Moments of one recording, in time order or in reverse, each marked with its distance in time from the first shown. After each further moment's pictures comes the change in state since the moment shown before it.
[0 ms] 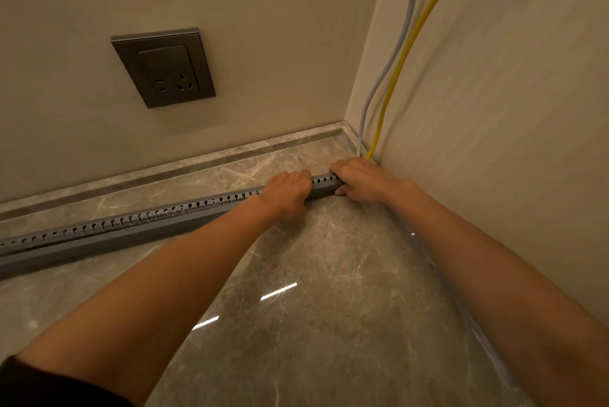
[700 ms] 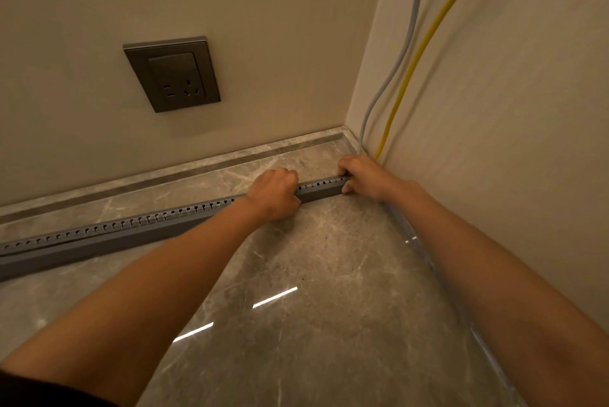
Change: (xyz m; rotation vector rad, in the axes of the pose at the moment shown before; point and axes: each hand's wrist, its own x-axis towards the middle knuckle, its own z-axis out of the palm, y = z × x) left_hand -0.007 -0.020 -0.004 -0.066 0.086 -0.071; right_hand -0.002 0.007 -0.008 0.229 0.037 0.102
